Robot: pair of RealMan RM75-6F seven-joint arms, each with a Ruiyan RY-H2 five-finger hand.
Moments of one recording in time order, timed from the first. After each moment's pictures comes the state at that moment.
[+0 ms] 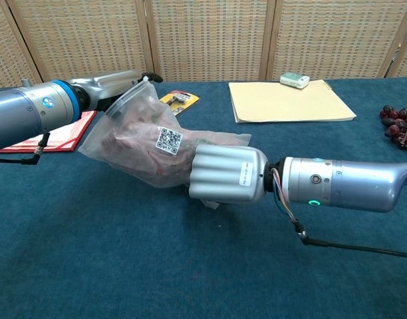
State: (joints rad) left arm -0.90 -1.60 -0.22 -1.33 1.00 0.87 0.31; right arm 1.01 -1.96 -0.13 -0.59 -1.92 1.15 -0.33
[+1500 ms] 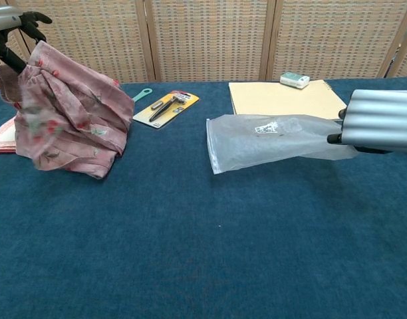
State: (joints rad) left arm -0.77 -1.33 -0.26 -1.26 1.01 0.90 0.11; right arm 0.77 -1.54 -0.22 -0.66 -1.90 1.33 -0.38
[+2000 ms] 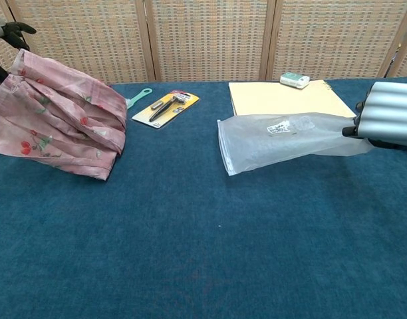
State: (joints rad) left arm -0.73 -1.32 -0.23 -1.22 1.04 0.89 0.06; right arm 0.72 -1.54 -0.20 -0.64 -1.88 1.37 -0.36
